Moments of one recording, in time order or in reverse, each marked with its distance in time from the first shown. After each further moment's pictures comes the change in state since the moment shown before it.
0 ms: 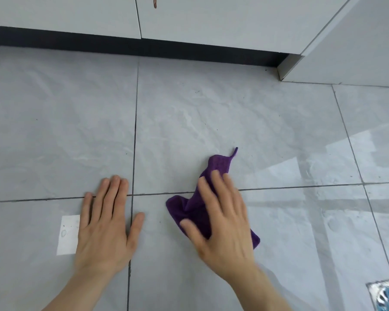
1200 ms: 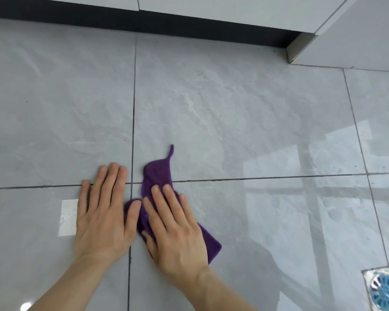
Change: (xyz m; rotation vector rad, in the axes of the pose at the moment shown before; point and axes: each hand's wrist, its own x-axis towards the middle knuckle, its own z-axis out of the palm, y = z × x) left_hand 0.001 -0.001 0.001 -0.043 0.015 -0.002; right_hand -0.026 -0.040 0.084 -0.179 -0.146 -0.278
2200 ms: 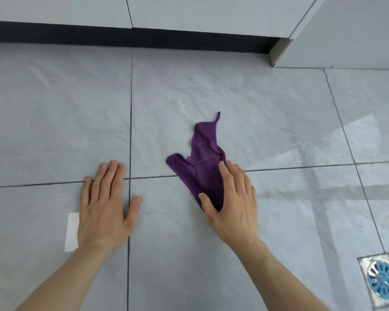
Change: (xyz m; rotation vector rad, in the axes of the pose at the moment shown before) left_hand -0.002 0.000 -0.003 -0.018 -0.014 0.011; right_hand -0.019 0.088 -0.060 0.130 0.238 0.441
